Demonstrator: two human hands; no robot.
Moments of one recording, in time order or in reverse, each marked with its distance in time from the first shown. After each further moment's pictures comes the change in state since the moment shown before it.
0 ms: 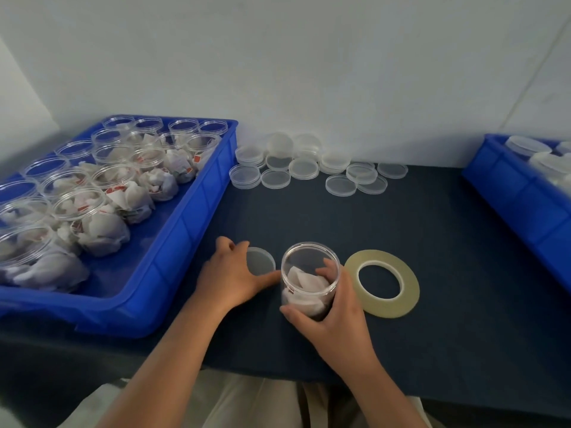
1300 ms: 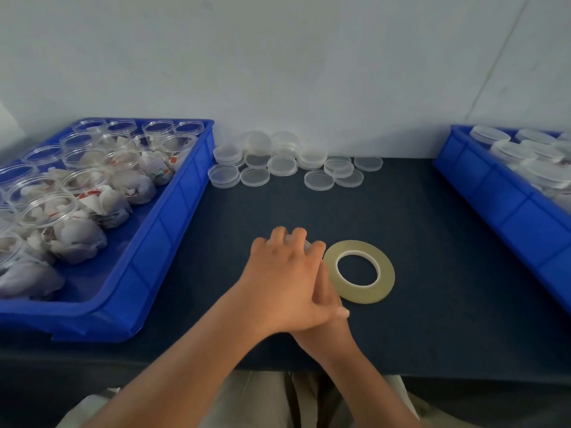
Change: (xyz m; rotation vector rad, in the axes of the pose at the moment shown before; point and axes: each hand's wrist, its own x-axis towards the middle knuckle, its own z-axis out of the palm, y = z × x) left_hand -0.089 0.118 -0.047 0.401 0.092 0.643; right_hand 0.006 0.004 0.009 -0.097 -0.040 -0.054
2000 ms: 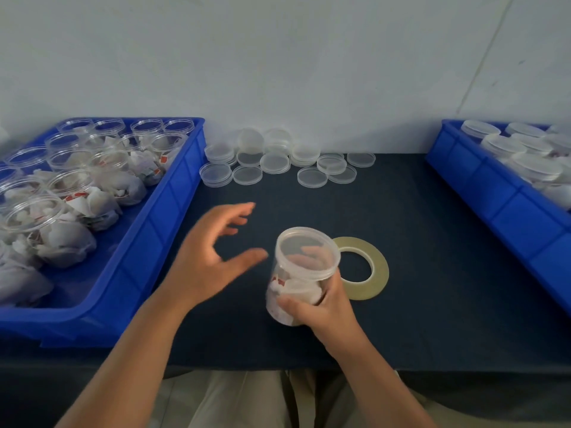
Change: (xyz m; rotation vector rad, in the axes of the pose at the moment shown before) left_hand -0.022 -0.090 0.028 -0.948 0.459 -0.023; right_hand -0.004 0.004 -0.026 0.750 -0.044 0.103
